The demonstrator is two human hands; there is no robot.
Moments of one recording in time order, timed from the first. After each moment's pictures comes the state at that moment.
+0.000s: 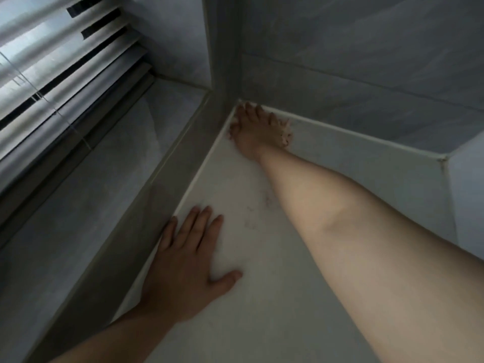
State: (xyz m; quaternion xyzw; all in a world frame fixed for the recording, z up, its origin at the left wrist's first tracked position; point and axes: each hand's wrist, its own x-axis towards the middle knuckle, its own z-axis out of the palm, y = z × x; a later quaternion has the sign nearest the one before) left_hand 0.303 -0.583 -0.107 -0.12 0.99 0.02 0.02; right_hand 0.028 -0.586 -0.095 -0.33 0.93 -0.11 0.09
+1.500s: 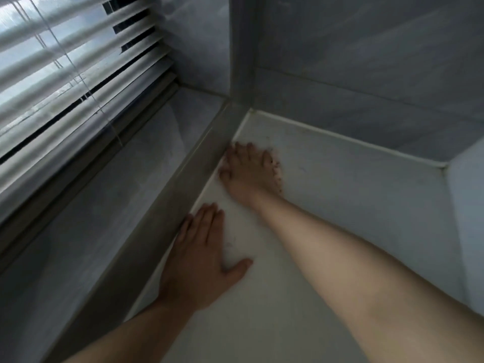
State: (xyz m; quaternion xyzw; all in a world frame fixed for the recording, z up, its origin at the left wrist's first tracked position) left_hand 0.305 -0.577 -0.107 -0.19 0.98 0.06 -0.02; right_hand 0.126 -0.564 -0.093 -0.41 0.90 -0.10 0.12
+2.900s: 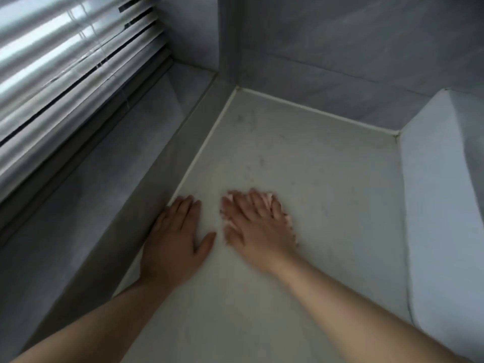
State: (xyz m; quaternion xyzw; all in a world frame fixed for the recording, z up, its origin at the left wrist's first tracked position) left_hand 0.375 -0.564 -0.103 -0.20 0.98 0.05 -0.06; right_hand 0.268 -0.428 -0.093 -0.44 0.89 -0.04 0.10
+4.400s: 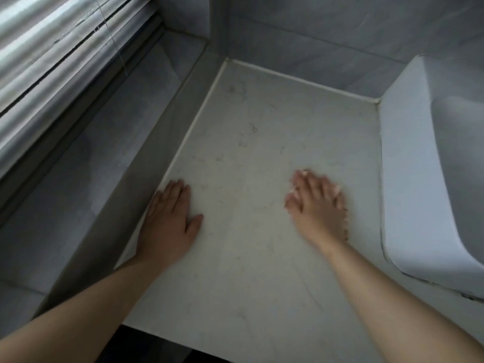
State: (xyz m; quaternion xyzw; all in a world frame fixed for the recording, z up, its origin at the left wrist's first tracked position) left_hand 0.420 -0.563 -0.110 -0.17 0.98 0.08 -0.03; right_hand 0.265 -0.325 -0.102 -0.19 0.98 -0.04 0.08
